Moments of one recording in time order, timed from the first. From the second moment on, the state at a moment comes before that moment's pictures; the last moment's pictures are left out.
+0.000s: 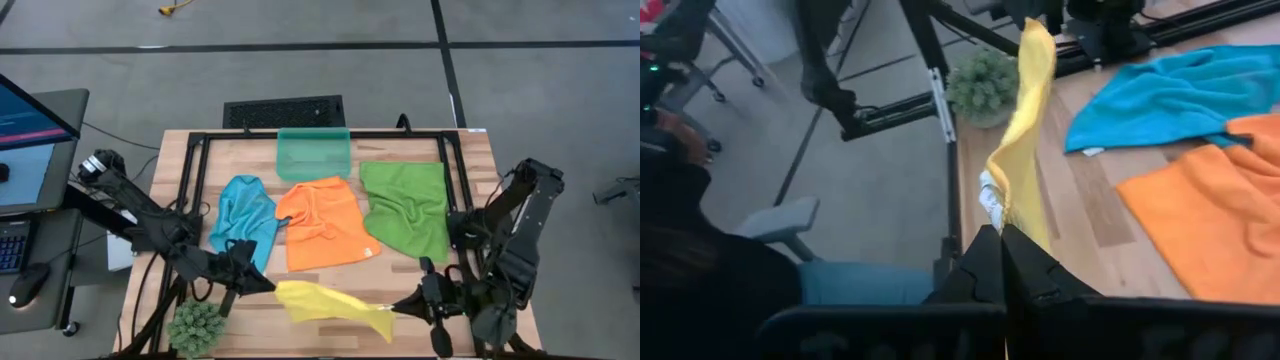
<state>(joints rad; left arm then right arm) -0.72 1.14 0.79 0.13 -0.40 -0.71 1.00 1.43 1.42 -0.63 0.72 0.80</state>
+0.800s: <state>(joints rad) -0.84 1.16 0.87 0.11 -0.58 -0.82 1.05 1.43 1.42 -0.55 0.68 0.79</state>
